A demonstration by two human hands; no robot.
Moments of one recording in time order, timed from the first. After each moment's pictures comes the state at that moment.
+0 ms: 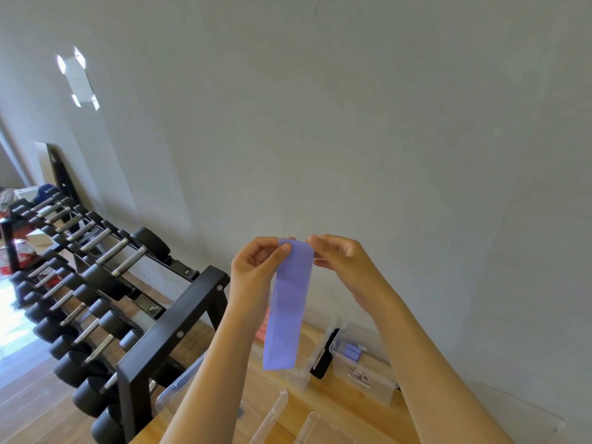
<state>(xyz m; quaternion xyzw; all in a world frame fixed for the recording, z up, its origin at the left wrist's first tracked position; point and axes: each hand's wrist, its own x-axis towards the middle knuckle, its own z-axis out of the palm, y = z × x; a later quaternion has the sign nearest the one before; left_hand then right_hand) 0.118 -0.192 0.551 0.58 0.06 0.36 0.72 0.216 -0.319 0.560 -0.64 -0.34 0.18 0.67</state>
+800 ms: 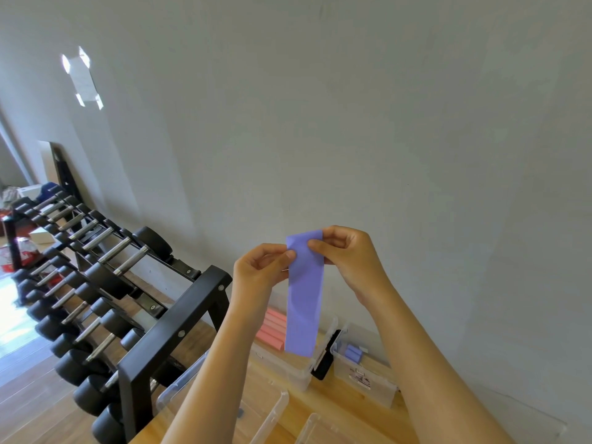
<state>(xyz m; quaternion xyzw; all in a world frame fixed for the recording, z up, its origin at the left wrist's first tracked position) 0.117 -0.187 0.546 0.60 0.09 0.34 0.72 0.214 -0.313 0.568 -0.64 -0.32 0.09 0.70</state>
